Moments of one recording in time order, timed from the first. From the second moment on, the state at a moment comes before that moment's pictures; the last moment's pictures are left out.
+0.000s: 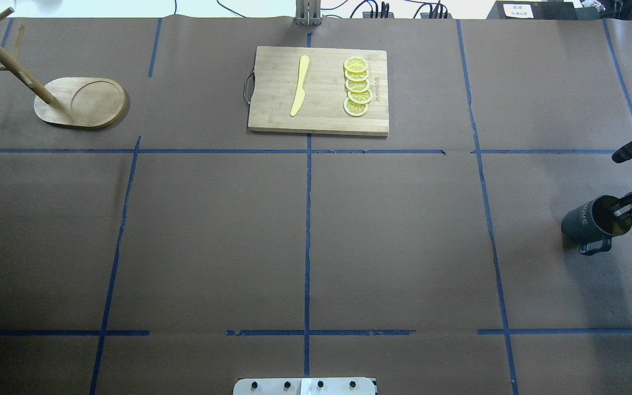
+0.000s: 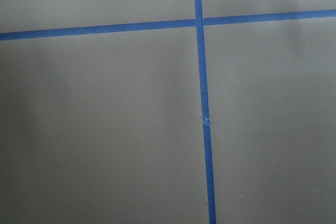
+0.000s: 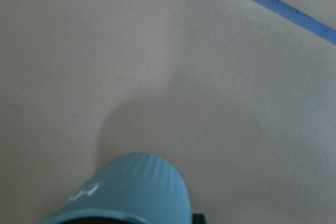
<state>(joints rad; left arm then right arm) -1.58 -1.47 -1.66 -1.52 -2.38 0.12 1.02 -1.71 1.70 -1.07 2.21 0.23</state>
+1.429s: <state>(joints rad) -1.58 -1.47 -1.66 -1.52 -2.38 0.12 0.63 -1.00 1.79 -1.69 2.06 1.19</state>
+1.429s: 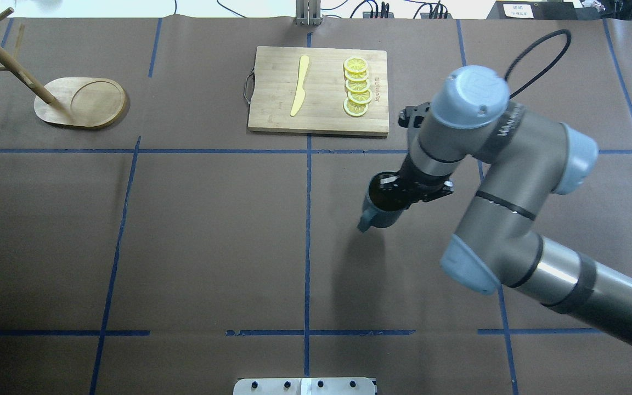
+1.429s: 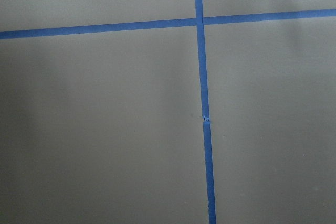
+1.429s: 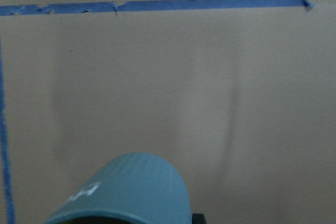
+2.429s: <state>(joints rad) -1.58 -1.47 -1.66 -1.52 -2.39 0.12 0.50 -0.78 1.52 -1.58 1.91 1.49</state>
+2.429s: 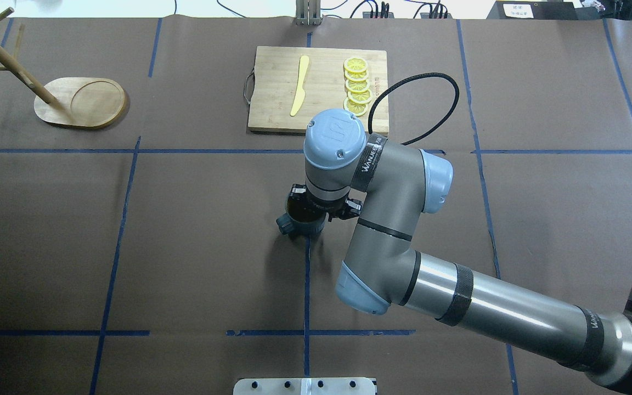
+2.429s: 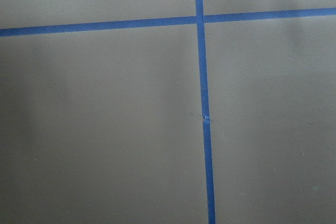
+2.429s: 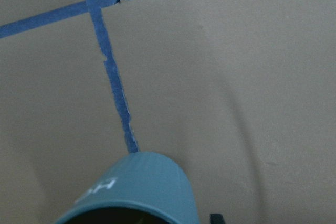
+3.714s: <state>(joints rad) -1.58 -1.47 -1.66 -1.53 -2.34 0.12 0.98 -1.09 1.90 -1.89 2.17 0.61</state>
